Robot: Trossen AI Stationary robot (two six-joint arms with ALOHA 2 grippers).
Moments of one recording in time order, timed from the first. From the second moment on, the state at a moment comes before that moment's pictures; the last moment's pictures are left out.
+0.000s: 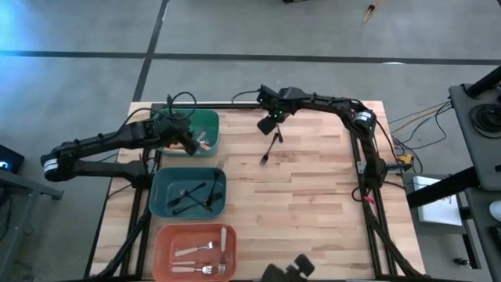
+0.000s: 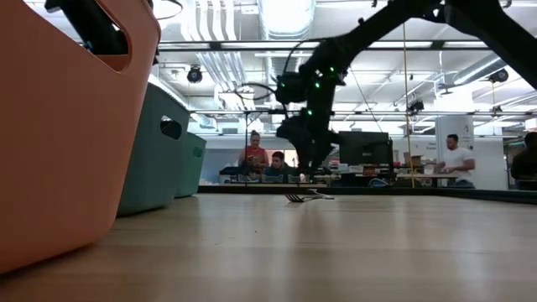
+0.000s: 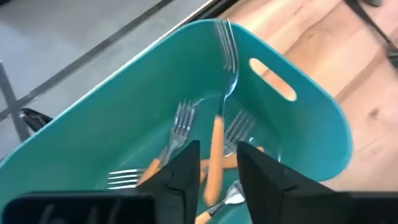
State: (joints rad) left arm 0.38 0.92 0.78 -0.78 -0.42 -0.30; right arm -0.54 2.10 1.71 -0.87 0.08 0.23
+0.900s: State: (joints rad) left arm 0.38 0.68 0.78 -0.76 -0.41 -0.30; right arm -0.65 2.10 1.53 -0.61 0.15 0.45
